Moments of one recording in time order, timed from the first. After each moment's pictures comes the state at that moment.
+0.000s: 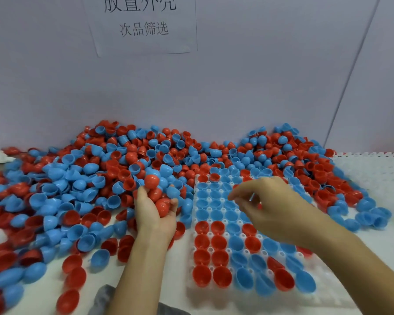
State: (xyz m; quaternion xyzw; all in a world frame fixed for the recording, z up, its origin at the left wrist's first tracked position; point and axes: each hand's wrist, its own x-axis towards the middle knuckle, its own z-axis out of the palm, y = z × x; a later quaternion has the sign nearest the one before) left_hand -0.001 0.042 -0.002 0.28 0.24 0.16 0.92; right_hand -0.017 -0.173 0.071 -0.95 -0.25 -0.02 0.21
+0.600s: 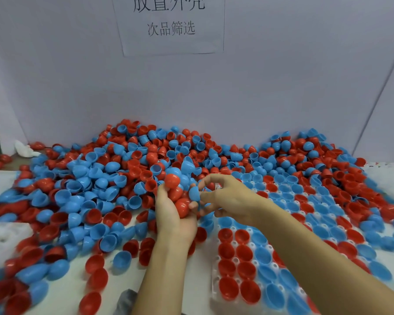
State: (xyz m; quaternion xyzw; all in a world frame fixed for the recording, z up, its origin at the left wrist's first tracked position) left_hand -0.003 0.048 0.007 0.23 0.18 0.12 0.95; right_hand 0.039 -0.066 0.045 -0.78 -0.12 0.24 0.56
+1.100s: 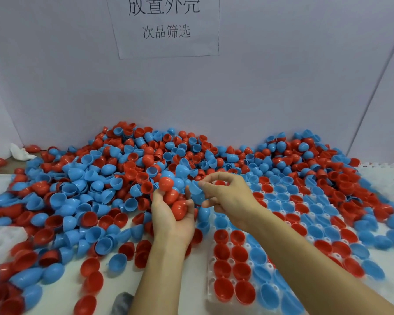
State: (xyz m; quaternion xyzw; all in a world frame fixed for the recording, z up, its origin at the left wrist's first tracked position) left_hand 0.000 0.045 0.003 0.18 0.21 0.13 0.95; right_hand 0.034 -0.069 0.039 -0.73 -0.06 0.13 0.67
